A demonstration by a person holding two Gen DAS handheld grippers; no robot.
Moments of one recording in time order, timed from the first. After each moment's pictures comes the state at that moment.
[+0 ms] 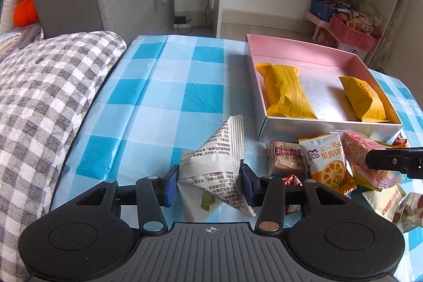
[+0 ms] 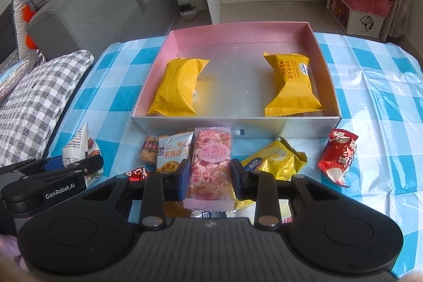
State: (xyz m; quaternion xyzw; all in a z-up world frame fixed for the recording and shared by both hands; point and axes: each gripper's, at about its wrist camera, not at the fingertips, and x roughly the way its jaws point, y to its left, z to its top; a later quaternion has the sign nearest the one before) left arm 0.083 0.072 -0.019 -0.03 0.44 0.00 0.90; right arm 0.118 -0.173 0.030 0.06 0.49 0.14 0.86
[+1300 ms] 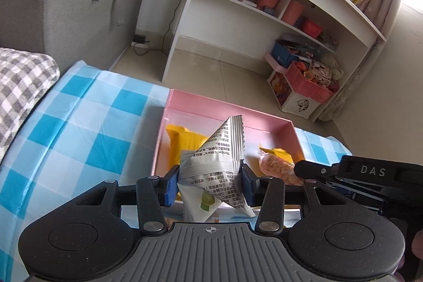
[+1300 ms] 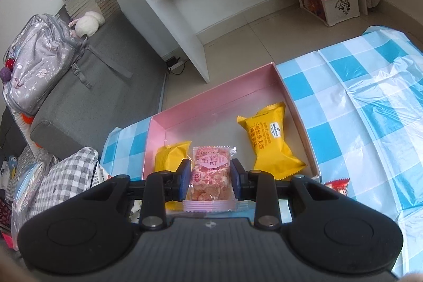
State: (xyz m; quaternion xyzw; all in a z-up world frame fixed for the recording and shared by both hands) left arm 0.140 0.014 0.027 -0.16 0.38 -0.08 0.91; right arm 0.176 -0.240 0.046 0.24 0.43 0.11 0.86
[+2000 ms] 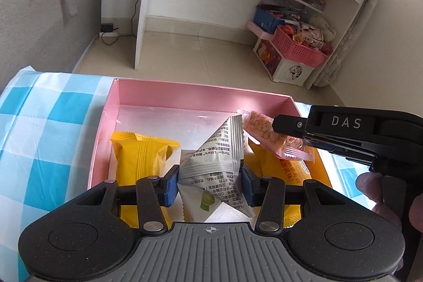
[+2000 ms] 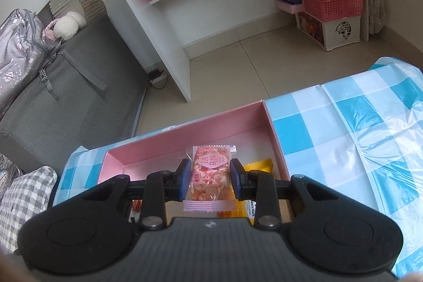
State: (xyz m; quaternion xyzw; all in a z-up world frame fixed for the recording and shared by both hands) left arm 0.215 -0.038 -0.021 -0.09 0.42 -0.12 0.89; right arm 0.237 -0.242 0.017 0.19 0.40 0.08 0.89
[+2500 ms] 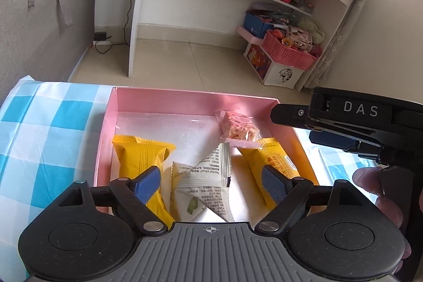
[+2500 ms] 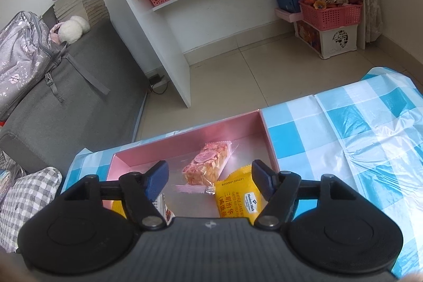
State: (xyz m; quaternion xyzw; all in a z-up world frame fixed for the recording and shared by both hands) left arm 0.197 -0.034 -0.003 -0.09 0.40 -0.14 0.90; right arm 0.224 -0.246 0.038 0.18 0.39 0.08 0.90
